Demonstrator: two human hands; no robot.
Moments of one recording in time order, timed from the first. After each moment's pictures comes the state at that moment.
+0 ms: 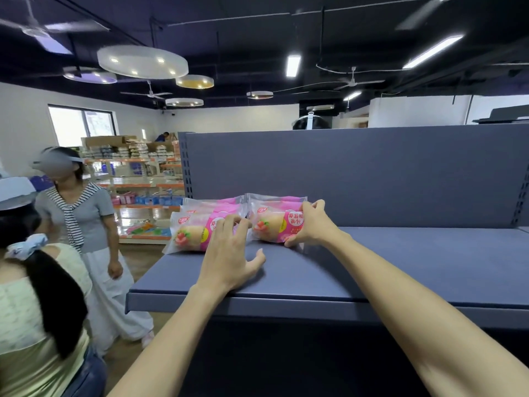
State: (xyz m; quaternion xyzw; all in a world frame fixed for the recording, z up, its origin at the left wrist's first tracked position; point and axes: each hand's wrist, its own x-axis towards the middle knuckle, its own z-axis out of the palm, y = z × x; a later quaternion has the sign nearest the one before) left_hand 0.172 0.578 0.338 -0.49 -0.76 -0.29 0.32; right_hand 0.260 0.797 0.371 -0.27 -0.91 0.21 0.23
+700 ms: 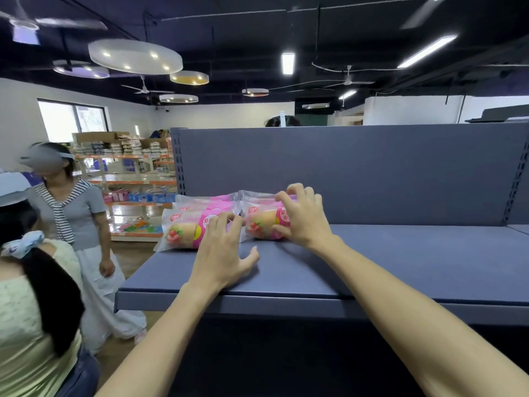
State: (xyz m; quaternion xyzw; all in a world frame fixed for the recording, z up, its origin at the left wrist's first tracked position) left_hand 0.172 0.579 0.338 -0.49 -0.76 -0.29 0.32; right_hand 0.258 0.781 0.371 -0.15 -0.91 -0.08 0.39
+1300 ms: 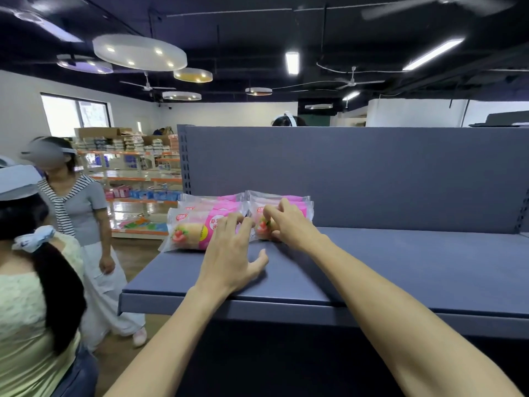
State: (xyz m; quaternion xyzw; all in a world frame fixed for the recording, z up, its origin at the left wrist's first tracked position) left_hand 0.170 0.581 0.336 -0.50 -0.74 -0.30 0.34; right_hand 0.228 0.762 0.368 -0.12 -0.97 0.03 0.23
